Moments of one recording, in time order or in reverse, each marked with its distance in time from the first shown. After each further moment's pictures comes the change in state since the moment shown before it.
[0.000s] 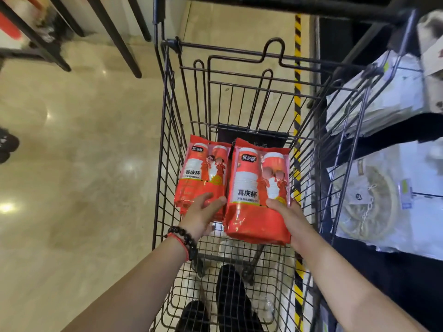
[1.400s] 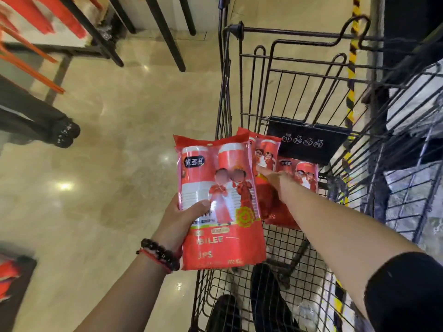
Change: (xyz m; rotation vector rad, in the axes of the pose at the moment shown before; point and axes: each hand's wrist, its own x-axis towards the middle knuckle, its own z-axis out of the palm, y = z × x) left_hand -0.050 -0.026 -0.123 -0.328 0.094 0.208; right_hand 0.121 -0.005 0.152 -0.402 -0.048 0.112
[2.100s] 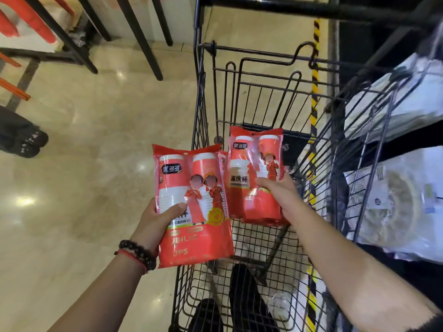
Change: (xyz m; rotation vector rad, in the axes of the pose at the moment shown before) left_hand -0.011 0.002 -0.006 0.059 0.074 -0.014; right_hand -0.096 0.019 -0.063 0.148 0.108 -0.294
